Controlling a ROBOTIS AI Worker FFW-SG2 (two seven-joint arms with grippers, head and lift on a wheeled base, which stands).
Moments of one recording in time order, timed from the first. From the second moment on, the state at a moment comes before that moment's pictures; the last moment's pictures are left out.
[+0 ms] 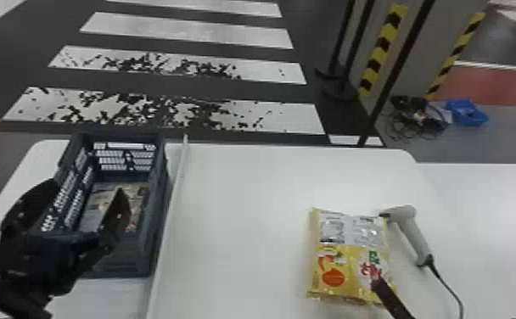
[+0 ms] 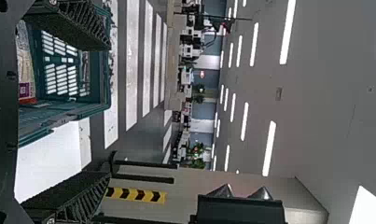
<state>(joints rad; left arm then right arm) 0.52 0.37 -0.09 -2.09 0.32 -0.11 0.02 0.74 -0.07 -0.28 -2.03 -1.04 0.30 -0.06</state>
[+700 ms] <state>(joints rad) 0.53 0.37 -0.09 -2.09 0.31 -0.12 0.02 0.64 -0.13 -0.37 -1.97 -0.91 0.39 -0.04</state>
